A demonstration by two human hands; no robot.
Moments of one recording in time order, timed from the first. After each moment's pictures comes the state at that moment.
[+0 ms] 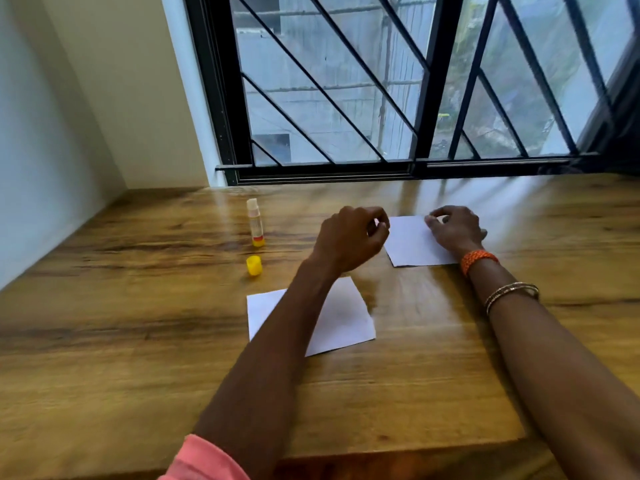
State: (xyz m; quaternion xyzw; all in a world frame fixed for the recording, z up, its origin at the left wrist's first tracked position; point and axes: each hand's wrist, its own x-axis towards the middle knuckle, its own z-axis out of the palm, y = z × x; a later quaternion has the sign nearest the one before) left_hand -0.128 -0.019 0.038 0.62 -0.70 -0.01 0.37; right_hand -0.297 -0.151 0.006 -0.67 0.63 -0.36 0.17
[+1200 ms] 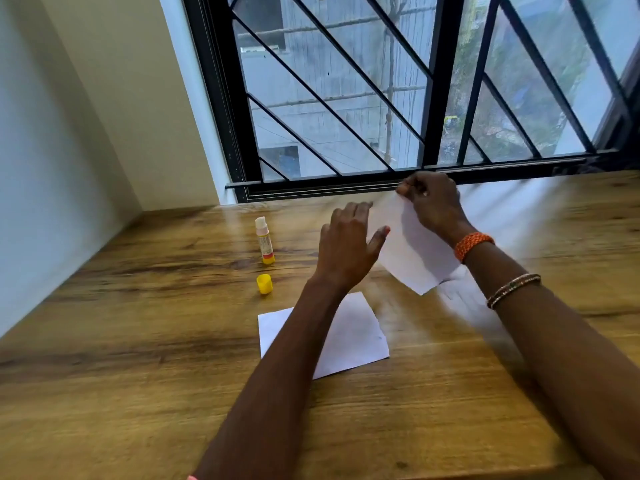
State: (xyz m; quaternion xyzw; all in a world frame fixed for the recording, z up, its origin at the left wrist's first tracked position) left_hand -0.123 -0.023 0.039 0.66 -0.66 0.07 0.35; right_hand -0.250 -0.137 0.062 -0.75 0.44 -0.46 0.16
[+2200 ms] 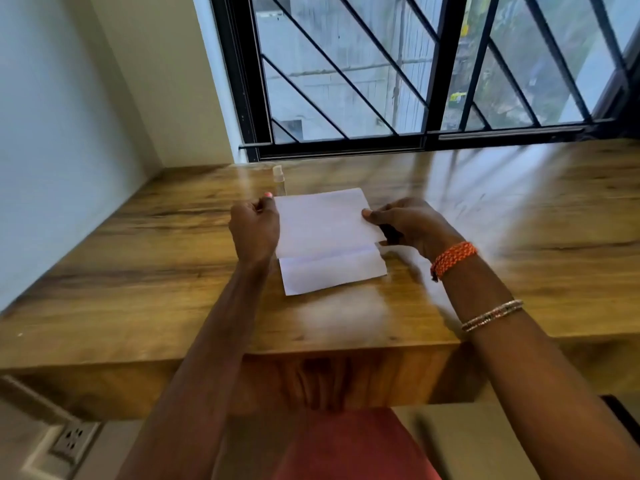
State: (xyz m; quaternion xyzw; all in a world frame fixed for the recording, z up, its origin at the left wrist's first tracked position) left_hand -0.057 0.101 0.030 0.71 -0.32 -0.07 0.63; right_hand -0.244 0.021 0.048 -0.60 0.47 -0.31 0.57
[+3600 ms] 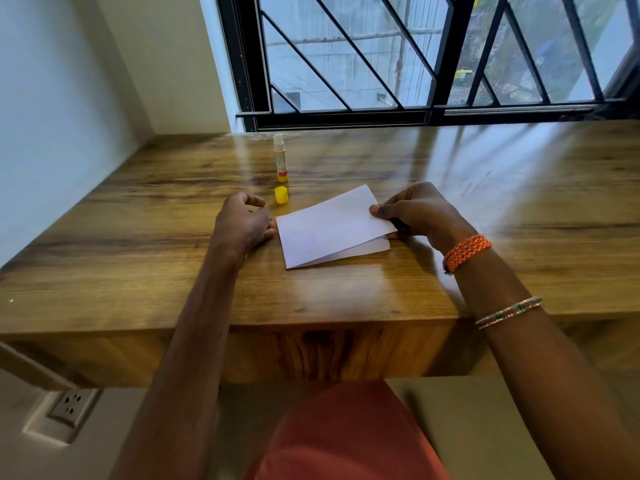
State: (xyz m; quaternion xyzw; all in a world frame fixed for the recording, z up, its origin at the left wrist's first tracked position) left_hand -0.052 0.136 0.032 0.77 -0.26 -0.25 0.52; right_hand -0.253 0.041 0.042 -0.64 0.53 -0.27 0.49
